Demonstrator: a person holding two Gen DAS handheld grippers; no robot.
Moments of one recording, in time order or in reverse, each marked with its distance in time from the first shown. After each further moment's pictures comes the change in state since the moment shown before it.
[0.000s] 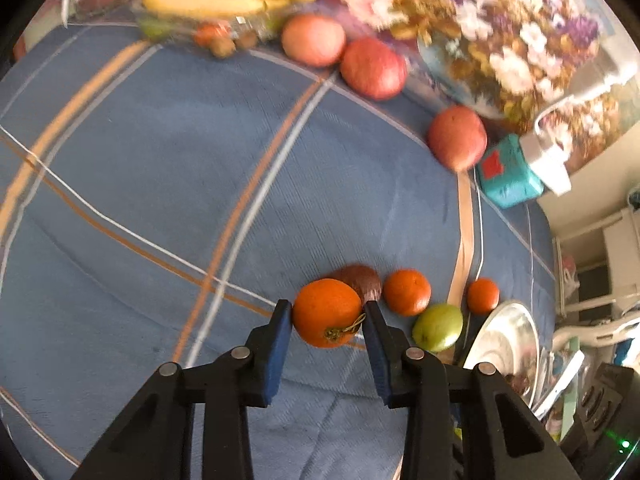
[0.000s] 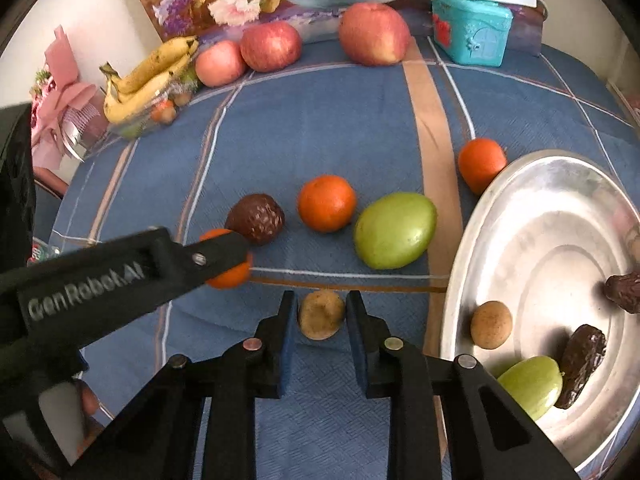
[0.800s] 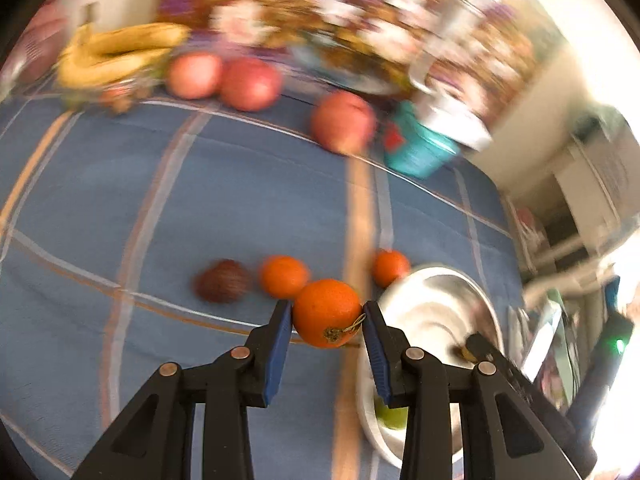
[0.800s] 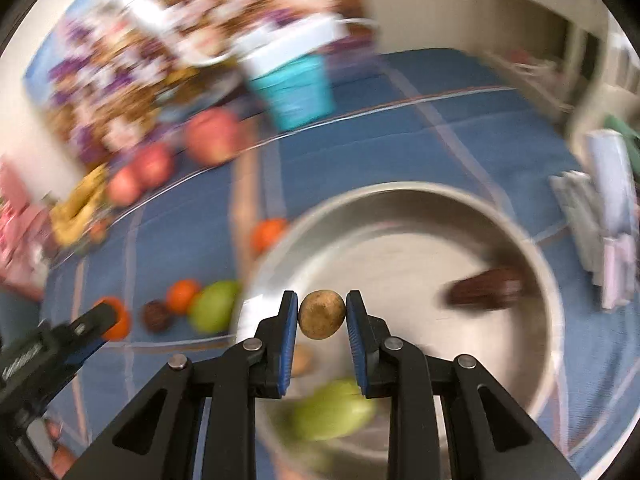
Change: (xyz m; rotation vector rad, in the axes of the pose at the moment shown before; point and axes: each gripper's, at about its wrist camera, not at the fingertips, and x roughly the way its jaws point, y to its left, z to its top) left arm -0.007 -0.093 -0.031 0.263 -0.017 -0.111; right arm -0.076 -0.124 0.004 0.313 -0.178 -0.161
